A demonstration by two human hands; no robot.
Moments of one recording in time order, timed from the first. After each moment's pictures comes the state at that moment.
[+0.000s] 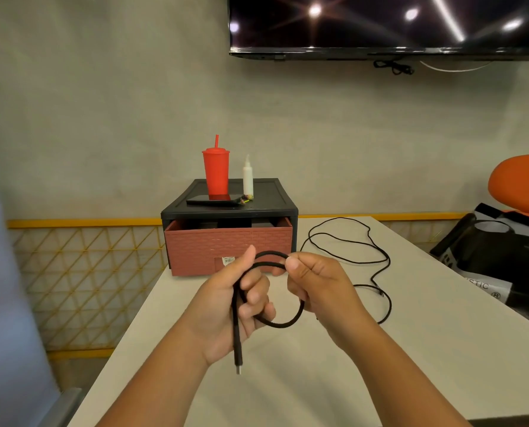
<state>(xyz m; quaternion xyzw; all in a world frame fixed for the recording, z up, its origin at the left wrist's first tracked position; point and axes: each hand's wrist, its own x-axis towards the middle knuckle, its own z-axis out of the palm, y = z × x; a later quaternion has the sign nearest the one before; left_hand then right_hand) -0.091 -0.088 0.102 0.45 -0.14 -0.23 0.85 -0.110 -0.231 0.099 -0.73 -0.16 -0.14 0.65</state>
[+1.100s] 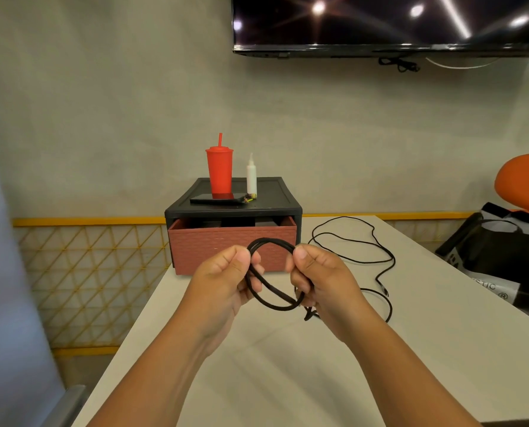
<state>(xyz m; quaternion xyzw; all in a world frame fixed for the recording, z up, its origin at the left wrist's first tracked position) -0.088 -0.084 0.103 0.57 -0.18 0.00 0.80 -0.097 -0.230 0.100 -0.69 -0.14 -0.08 0.70</state>
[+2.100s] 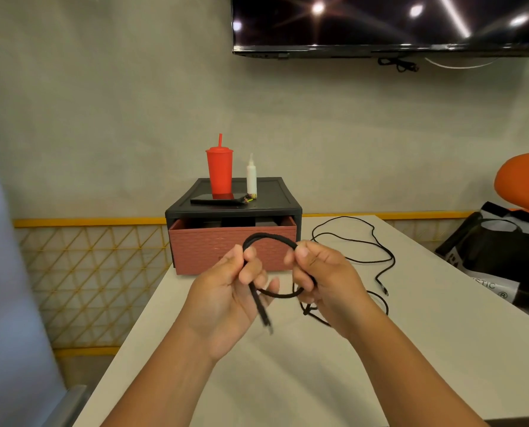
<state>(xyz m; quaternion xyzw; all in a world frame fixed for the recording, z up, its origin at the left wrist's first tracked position) -0.094 -0.088 0.104 0.38 -0.16 -0.13 0.90 -0.100 -0.233 0.104 -0.65 -0.16 -0.06 0.74</state>
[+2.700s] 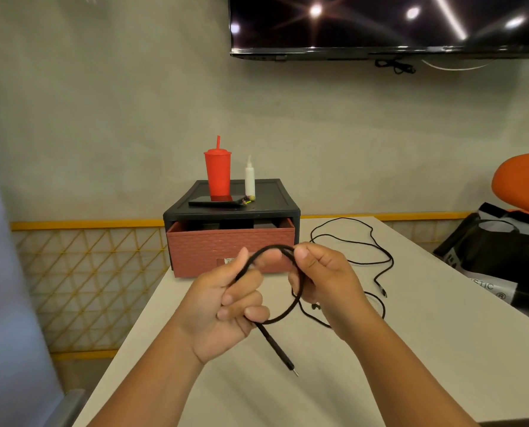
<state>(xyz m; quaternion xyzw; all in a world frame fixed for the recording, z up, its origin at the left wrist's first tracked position) -0.071 -0.068 0.093 0.32 -0.30 -0.36 0.82 -0.096 -0.237 0.099 -0.71 -0.17 -0.15 0.67</state>
